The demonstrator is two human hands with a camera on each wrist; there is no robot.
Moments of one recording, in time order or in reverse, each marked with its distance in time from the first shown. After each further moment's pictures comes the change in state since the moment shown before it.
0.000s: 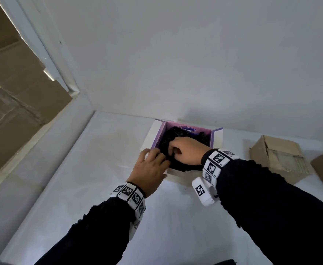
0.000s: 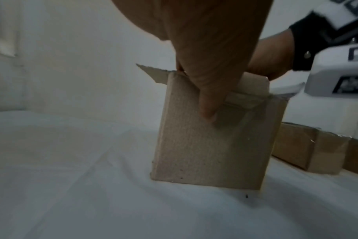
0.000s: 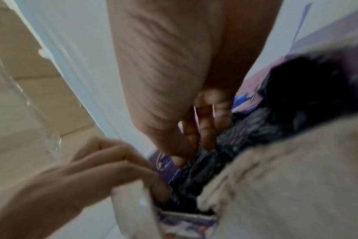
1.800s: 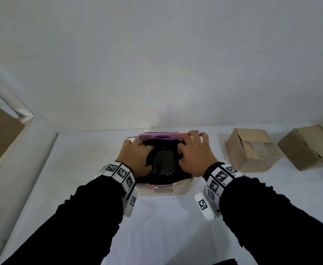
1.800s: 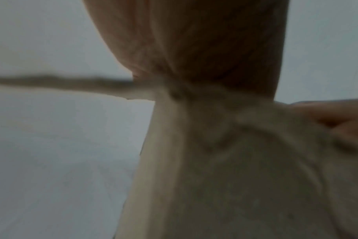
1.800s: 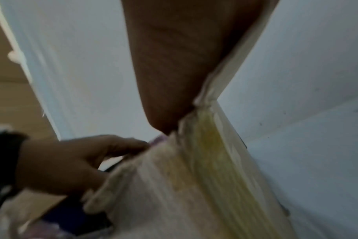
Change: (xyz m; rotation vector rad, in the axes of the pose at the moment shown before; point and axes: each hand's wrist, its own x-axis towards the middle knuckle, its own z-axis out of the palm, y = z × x) left_hand 0.100 -0.047 -0.003 -0.067 -0.195 0.065; right_hand -0.048 0.028 -0.001 -0.466 0.294 0.420
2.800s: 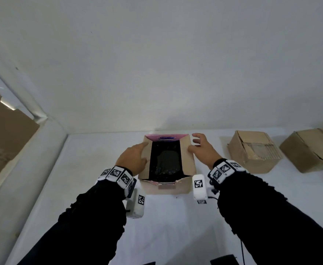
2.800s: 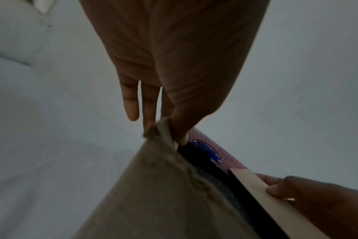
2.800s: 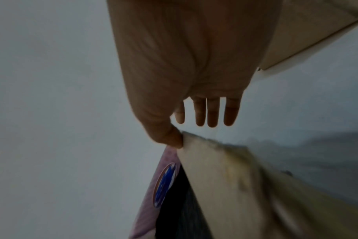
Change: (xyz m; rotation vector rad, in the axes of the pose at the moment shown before) left_hand -0.021 -0.013 0.008 -0.520 -0.004 -0.317; right_hand 0.006 0.022 0.019 1.276 -0.058 0.511
